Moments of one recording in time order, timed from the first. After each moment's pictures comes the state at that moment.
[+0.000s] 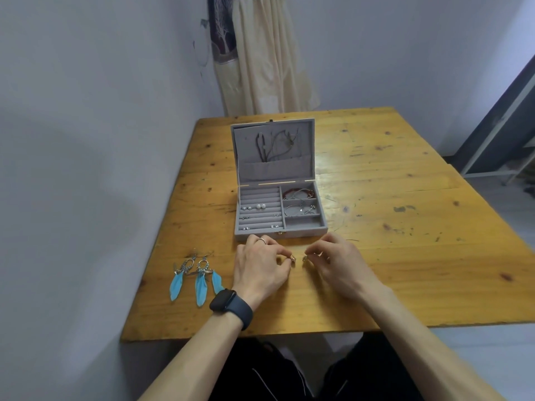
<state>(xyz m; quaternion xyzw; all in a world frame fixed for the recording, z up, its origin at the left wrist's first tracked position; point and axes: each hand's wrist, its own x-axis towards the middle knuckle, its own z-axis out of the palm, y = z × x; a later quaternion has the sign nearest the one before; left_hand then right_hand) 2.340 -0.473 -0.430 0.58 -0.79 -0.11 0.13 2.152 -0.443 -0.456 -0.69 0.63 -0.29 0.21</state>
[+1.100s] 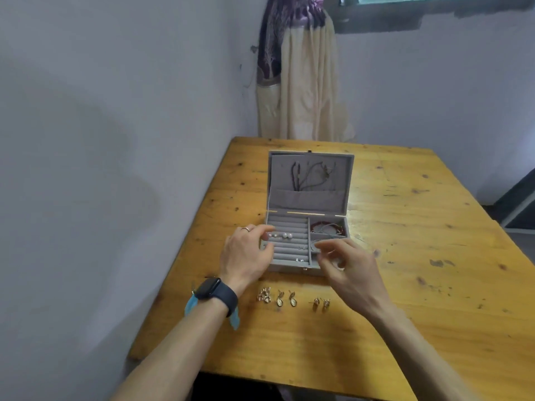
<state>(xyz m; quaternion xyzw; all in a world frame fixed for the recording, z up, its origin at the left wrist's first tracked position) 2.395 -0.550 -0.409 0.62 -0.74 -0.10 0.26 2.180 -0.493 -0.408 -0.67 0.58 -0.41 0.20</state>
